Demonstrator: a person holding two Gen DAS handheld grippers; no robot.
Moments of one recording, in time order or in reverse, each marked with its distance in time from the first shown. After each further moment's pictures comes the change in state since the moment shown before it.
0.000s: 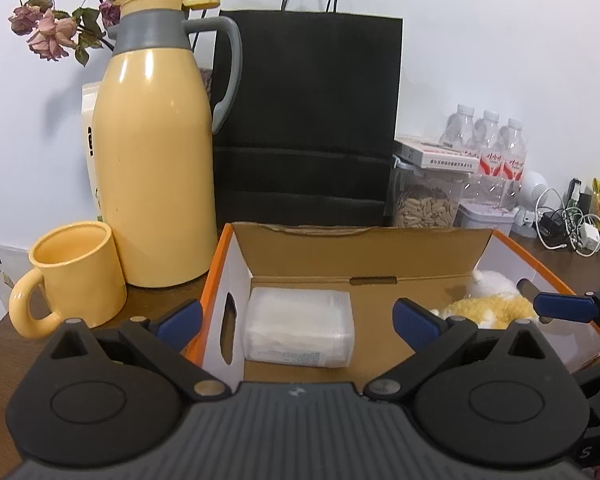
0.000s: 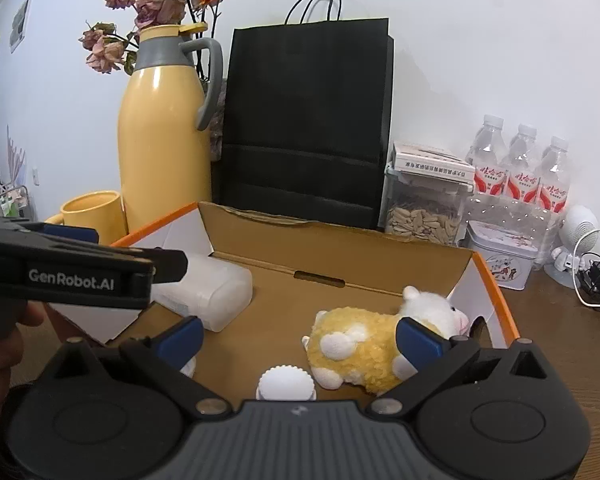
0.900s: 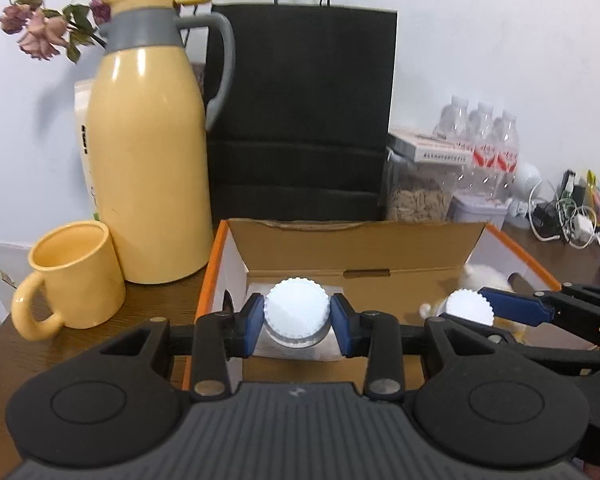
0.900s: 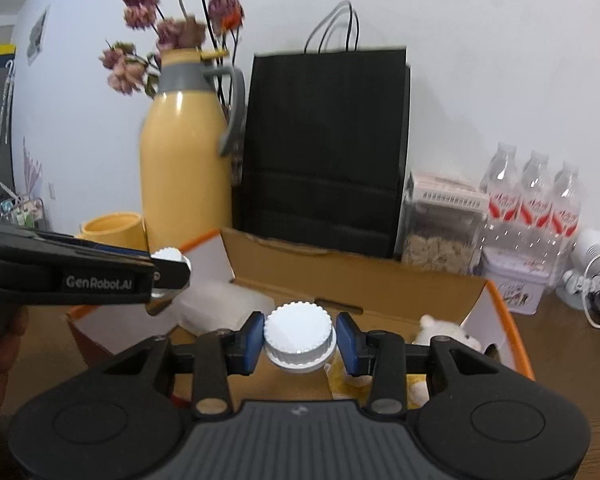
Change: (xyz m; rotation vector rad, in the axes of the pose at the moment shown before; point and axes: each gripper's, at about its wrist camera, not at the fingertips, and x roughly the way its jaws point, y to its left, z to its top) left arm 0.001 0.001 0.007 0.016 0.058 -0.021; right arm -0.006 0.009 0.013 -0.013 -0.048 0.045
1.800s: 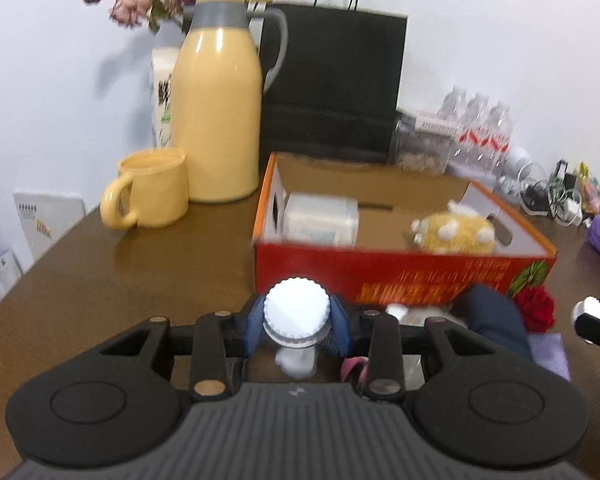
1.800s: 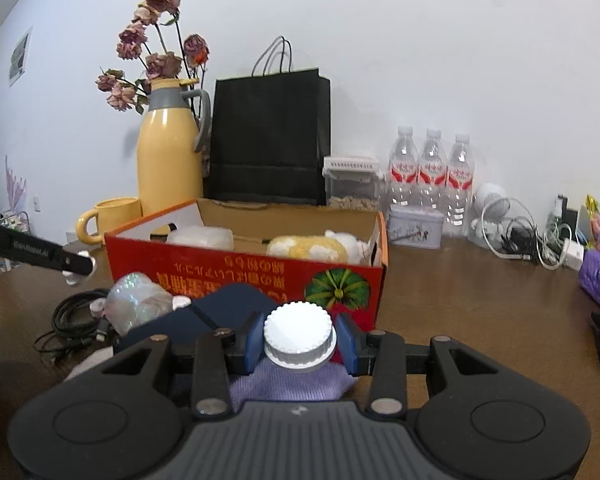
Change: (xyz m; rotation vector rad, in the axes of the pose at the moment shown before) left arm -0.119 0.008 -0.069 -0.074 0.014 0.050; right arm -0.168 -0.026 -0.104 0.060 -0.072 -0.103
